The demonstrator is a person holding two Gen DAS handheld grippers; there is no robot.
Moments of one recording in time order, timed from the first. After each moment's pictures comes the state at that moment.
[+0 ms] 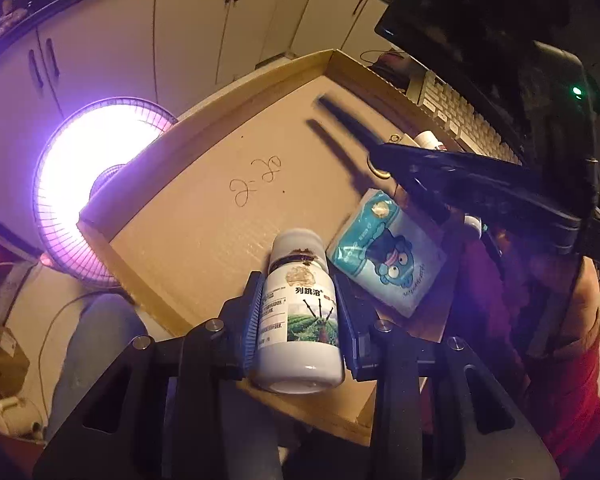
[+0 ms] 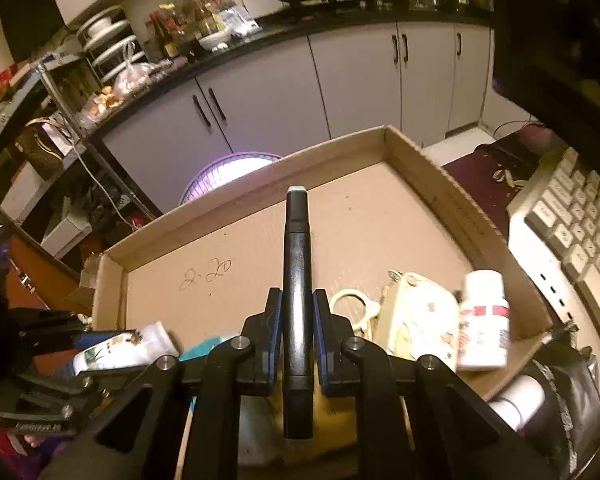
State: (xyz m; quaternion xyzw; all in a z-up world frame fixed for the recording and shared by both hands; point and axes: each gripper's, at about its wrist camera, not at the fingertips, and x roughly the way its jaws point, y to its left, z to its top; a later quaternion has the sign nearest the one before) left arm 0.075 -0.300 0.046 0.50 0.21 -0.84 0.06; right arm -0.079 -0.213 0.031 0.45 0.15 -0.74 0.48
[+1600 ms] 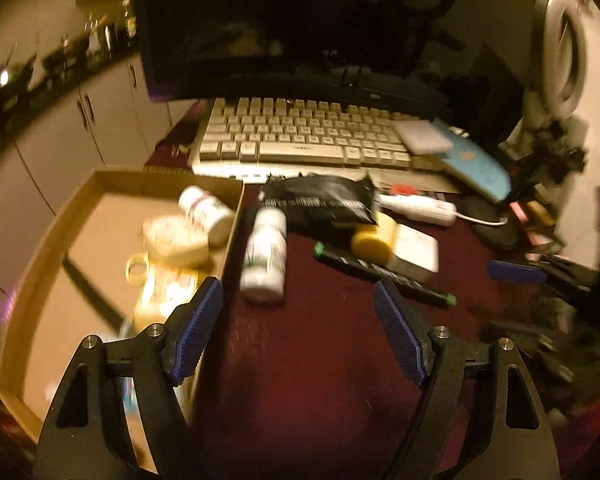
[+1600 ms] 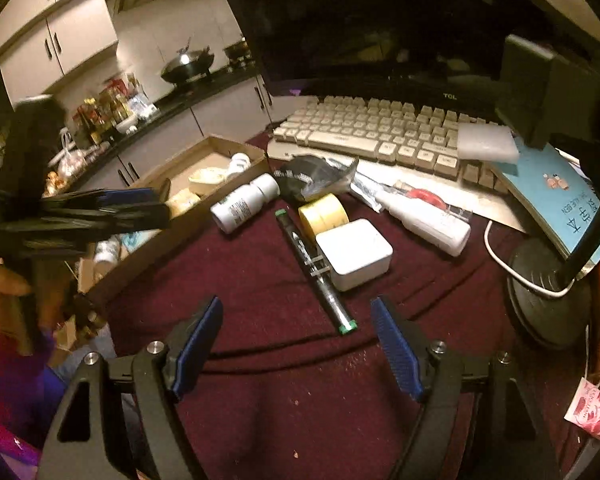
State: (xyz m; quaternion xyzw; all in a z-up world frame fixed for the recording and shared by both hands) left arm -0.003 -0.108 0.084 0.42 -0.01 -0.90 -0.10; right arm -0.003 0.093 0.050 0.39 0.00 -0.86 0.34
